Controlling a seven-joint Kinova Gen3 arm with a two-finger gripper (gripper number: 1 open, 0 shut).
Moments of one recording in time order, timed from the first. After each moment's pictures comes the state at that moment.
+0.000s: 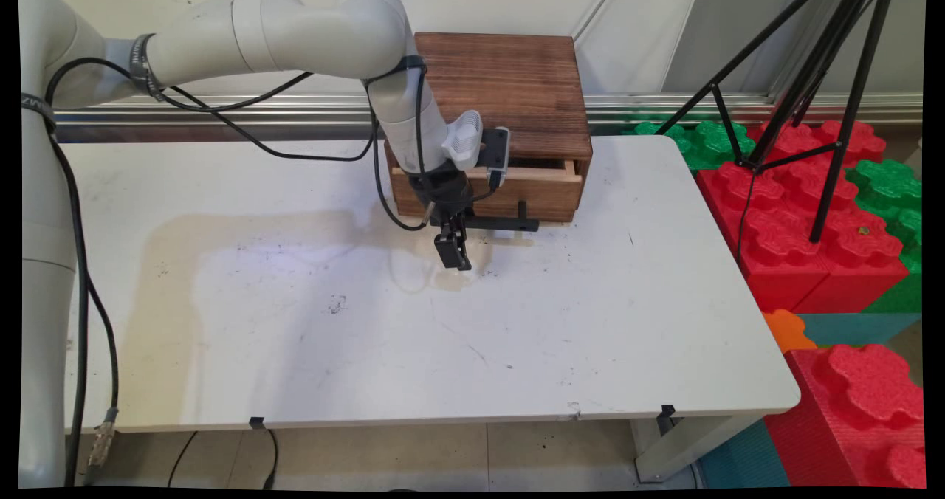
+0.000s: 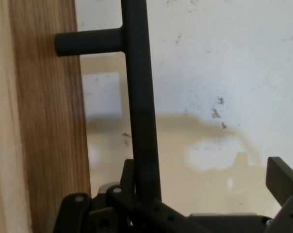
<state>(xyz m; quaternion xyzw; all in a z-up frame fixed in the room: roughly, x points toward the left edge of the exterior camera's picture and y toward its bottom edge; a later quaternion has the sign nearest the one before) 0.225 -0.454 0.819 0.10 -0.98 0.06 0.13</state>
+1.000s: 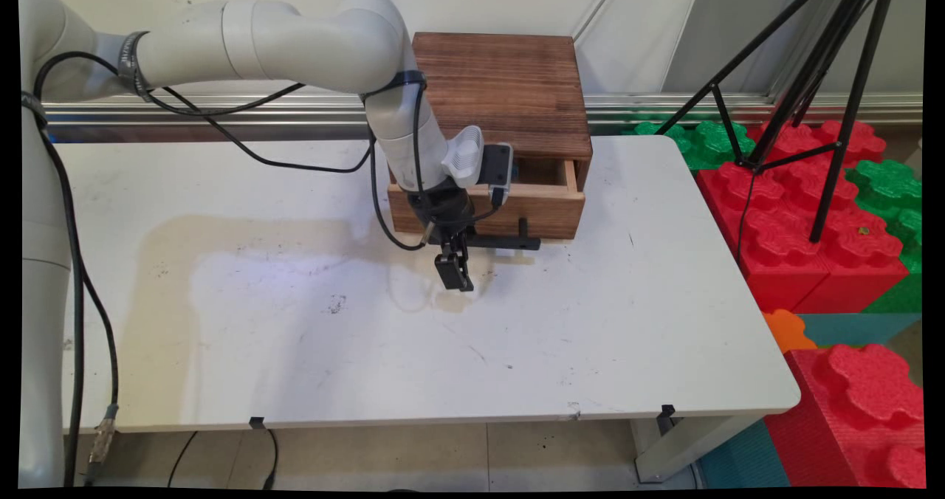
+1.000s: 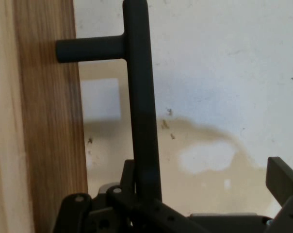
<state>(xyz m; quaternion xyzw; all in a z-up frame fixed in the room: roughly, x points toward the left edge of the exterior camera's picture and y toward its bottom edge) 0.213 -0.426 0.818 0.11 -0.98 0.04 0.14</state>
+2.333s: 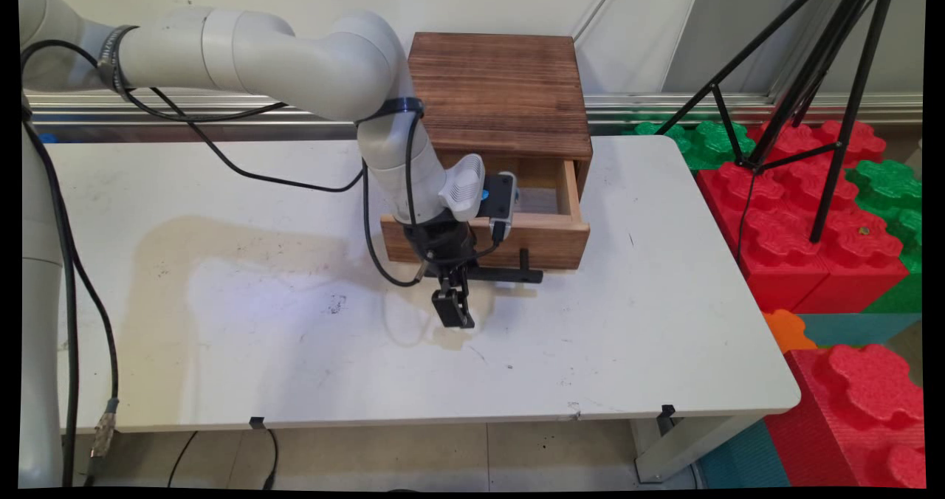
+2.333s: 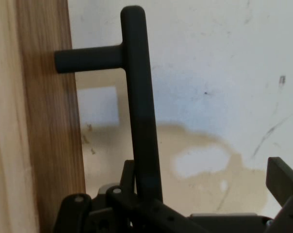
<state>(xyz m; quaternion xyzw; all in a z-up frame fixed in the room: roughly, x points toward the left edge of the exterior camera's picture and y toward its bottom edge) 0.196 -0.376 0.818 0.10 -0.98 0.02 0.15</state>
